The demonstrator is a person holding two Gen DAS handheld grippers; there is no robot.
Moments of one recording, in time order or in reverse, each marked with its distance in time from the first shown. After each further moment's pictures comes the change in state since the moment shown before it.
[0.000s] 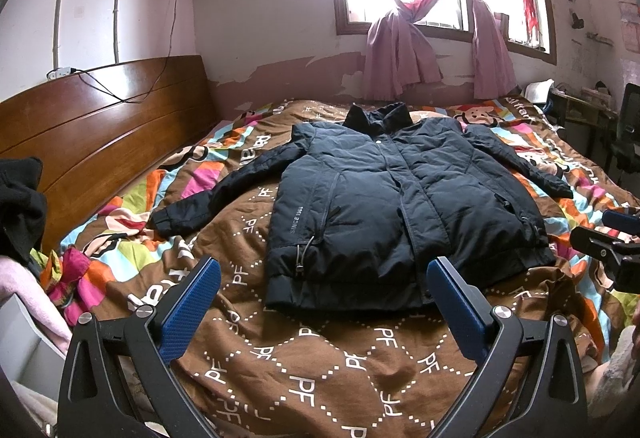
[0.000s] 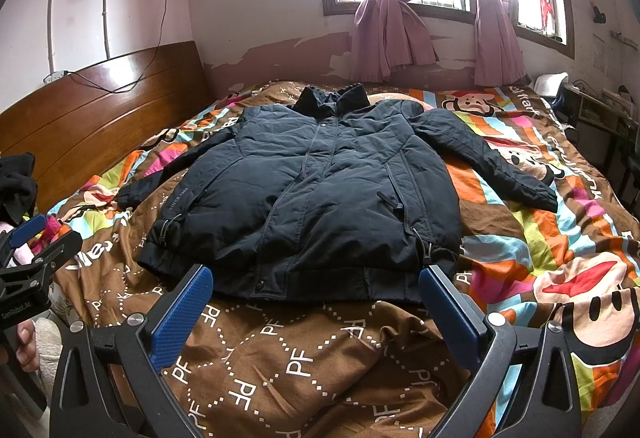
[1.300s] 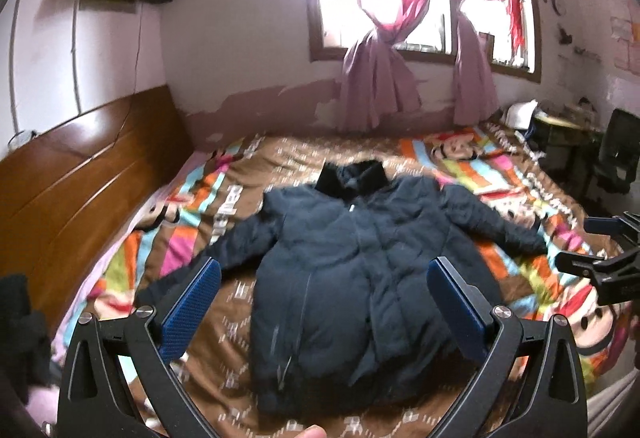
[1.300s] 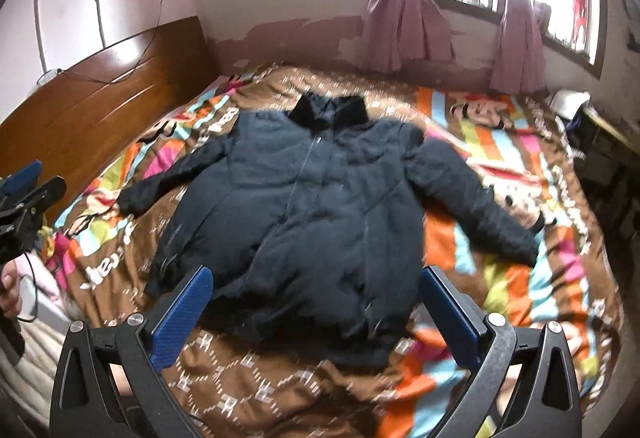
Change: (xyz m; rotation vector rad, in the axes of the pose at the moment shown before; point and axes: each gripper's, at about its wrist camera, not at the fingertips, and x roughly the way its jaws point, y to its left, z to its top) left arm 0.019 -0.011 0.210 0.042 -0.011 -0.110; right arm -0.009 -0.039 0.180 -0.094 0.159 0.023
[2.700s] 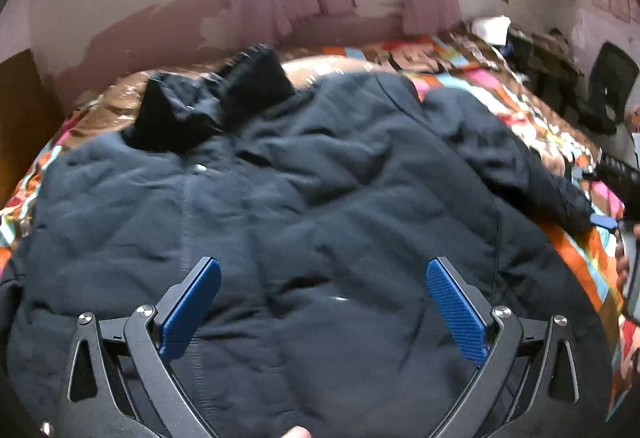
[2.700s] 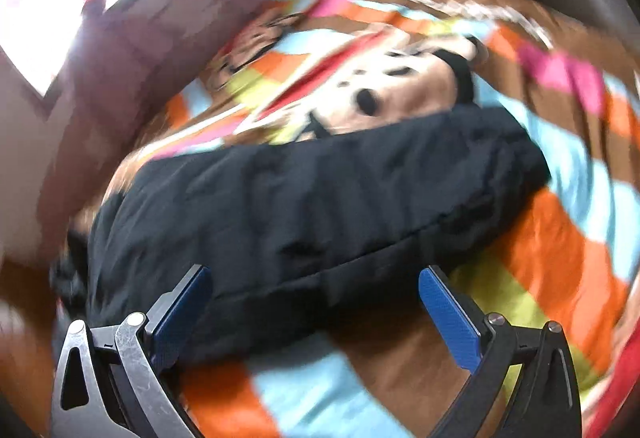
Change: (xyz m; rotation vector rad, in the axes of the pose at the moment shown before) left arm 0.461 -0.132 -0.052 0.151 0.232 -0.226; right arm 0.313 -0.386 -0.051 0.998 -0.023 -0.261
